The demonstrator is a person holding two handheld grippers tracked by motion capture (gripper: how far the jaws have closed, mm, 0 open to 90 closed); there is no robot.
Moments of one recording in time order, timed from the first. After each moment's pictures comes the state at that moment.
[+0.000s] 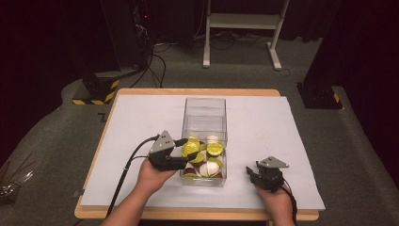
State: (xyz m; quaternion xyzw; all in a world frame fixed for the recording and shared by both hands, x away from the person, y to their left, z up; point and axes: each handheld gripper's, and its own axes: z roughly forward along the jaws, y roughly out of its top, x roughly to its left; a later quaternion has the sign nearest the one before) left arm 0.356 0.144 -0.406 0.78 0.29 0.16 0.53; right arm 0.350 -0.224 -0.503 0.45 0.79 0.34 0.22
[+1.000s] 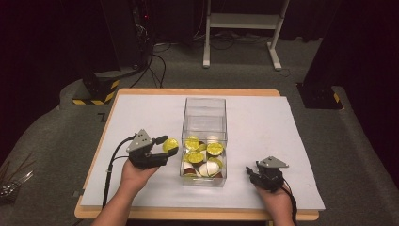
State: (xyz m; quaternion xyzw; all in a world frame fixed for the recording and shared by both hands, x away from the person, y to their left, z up) left arm 0.357 0.200 -0.417 0.76 0.34 0.18 0.53; right arm 0.350 -0.223 -0.503 0.45 0.79 0.34 0.22
